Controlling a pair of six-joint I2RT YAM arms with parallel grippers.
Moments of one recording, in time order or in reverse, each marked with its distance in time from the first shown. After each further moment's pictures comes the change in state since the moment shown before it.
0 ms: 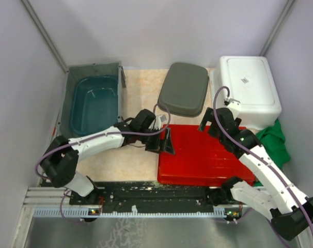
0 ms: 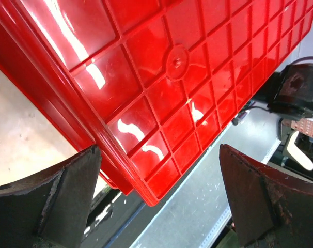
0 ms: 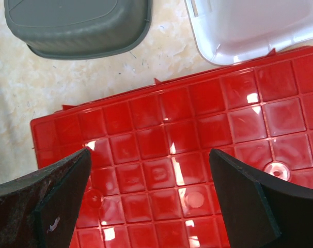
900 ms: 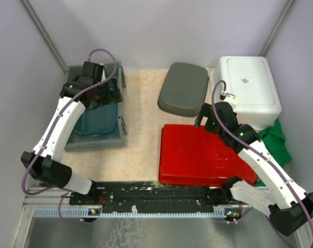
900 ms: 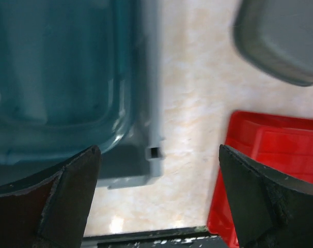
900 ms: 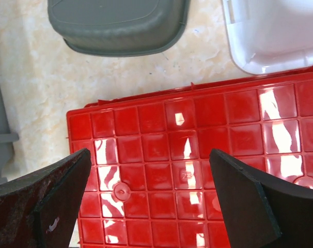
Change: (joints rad) left arm 0.478 -0.040 0.726 -0.715 -0.536 0.256; right arm 0.000 0.056 0.084 0.014 -0.086 -0.032
